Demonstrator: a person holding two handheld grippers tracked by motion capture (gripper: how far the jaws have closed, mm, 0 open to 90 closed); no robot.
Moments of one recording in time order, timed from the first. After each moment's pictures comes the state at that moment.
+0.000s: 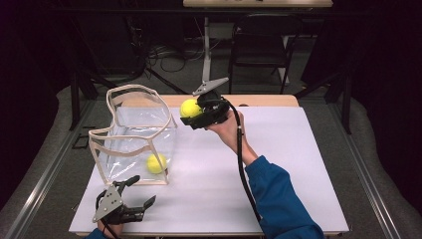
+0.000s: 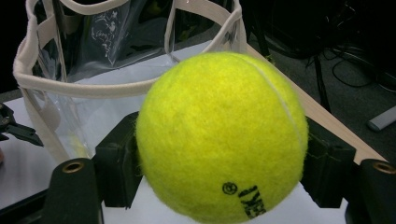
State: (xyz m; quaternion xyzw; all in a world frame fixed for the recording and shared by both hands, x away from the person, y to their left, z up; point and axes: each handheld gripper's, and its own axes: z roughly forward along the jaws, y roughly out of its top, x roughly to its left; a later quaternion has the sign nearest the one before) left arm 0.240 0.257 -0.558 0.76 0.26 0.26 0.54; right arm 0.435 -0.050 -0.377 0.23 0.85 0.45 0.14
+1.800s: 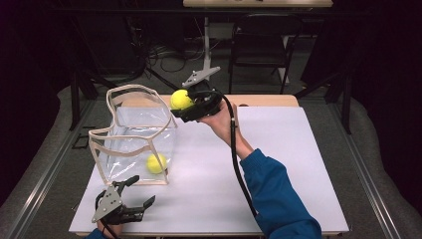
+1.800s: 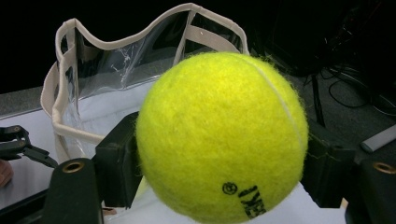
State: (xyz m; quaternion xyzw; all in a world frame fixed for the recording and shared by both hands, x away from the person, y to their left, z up) left arm 0.240 0.258 -0.558 0.75 0.26 0.26 0.55; right arm 0.431 -0.030 -0.344 0.21 0.85 0.47 0.15
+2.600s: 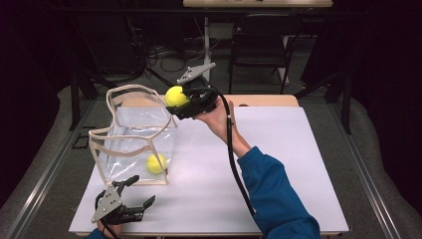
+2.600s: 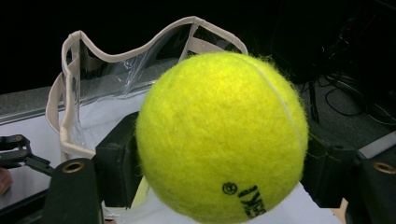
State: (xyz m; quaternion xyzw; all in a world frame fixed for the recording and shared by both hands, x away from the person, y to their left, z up) left arm 0.240 0.258 -0.558 0.75 0.26 0.26 0.55; right arm 0.430 -0.020 -0.333 0.20 0.85 0.47 0.16
